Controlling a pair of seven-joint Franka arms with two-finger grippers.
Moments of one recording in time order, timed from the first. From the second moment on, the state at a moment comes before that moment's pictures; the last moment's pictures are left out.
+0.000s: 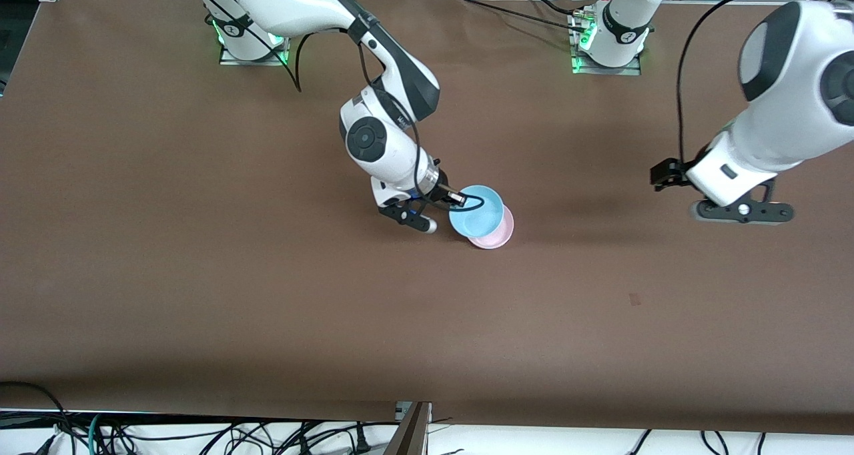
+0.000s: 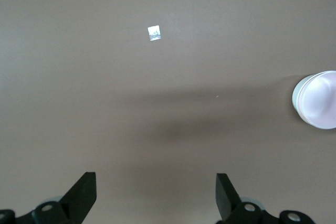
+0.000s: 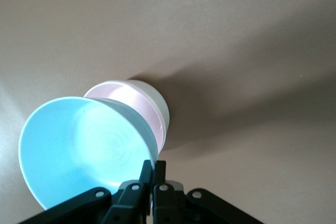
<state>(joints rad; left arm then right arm) 0.02 0.18 -0.16 -1.59 0.10 1.64 -0.07 0.70 0.75 0.07 -1.38 0.40 2.36 0.95</state>
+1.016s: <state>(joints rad) 0.02 0.17 -0.03 -1.57 -0.07 1.63 0.03 0.74 0.86 0.07 -1.31 0.30 2.49 1.05</state>
